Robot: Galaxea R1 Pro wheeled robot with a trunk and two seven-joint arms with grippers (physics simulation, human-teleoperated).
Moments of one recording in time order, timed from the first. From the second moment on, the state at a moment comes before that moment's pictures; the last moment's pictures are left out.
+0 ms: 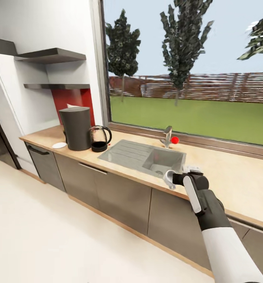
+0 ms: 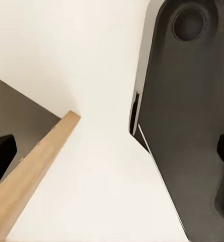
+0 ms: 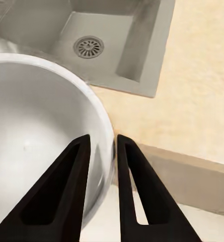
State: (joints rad) left arm 0.00 0.05 -0.06 0.00 0.17 -0.06 0.13; right arm -0.73 0.02 0.01 -1.26 -0.26 0.96 -0.37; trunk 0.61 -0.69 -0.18
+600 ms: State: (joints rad) left arm 0.00 0.05 -0.06 0.00 0.17 -0.06 0.13; right arm -0.73 0.03 0.08 -1.26 -0.26 0.96 -0.37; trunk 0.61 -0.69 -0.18
